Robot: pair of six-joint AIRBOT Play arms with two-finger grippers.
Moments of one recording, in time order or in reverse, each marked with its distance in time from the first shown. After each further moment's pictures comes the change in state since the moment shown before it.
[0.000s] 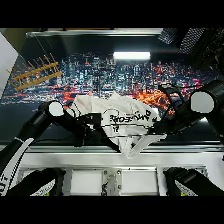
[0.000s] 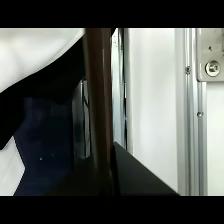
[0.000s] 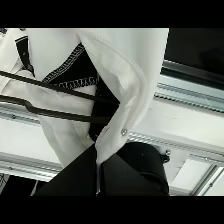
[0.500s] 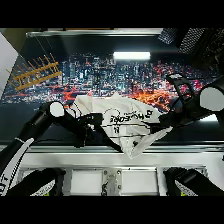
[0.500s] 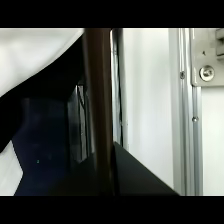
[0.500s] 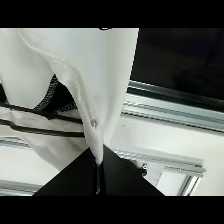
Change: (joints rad) left arm -0.011 0.000 0.000 -0.027 0.012 -0.017; right arm 0.002 0.000 0.106 -0.108 0.000 -0.011
